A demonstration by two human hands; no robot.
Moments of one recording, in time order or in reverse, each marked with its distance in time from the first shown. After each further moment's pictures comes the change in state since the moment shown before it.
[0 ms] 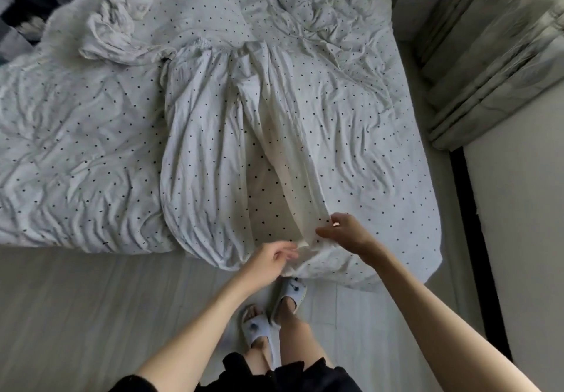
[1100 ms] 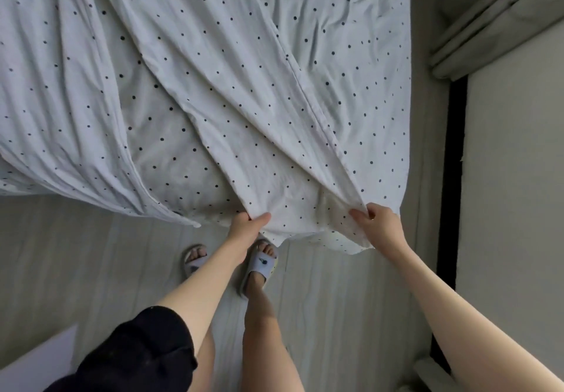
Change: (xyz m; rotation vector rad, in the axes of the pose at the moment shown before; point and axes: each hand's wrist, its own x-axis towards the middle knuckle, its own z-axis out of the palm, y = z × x) left_hand 0.171 -0.046 0.198 -0.656 0.292 -0.578; right_hand 0.089 0.254 -0.141 -0.290 0.255 0.219
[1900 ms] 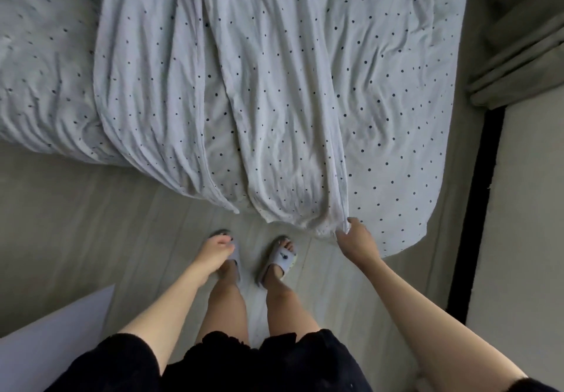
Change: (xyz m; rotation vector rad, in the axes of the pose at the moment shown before) left_hand -0.078 -0.045 -0.131 0.283 0.183 -0.111; right_hand -0.070 -0.053 0.067 -0.201 -0.250 0.060
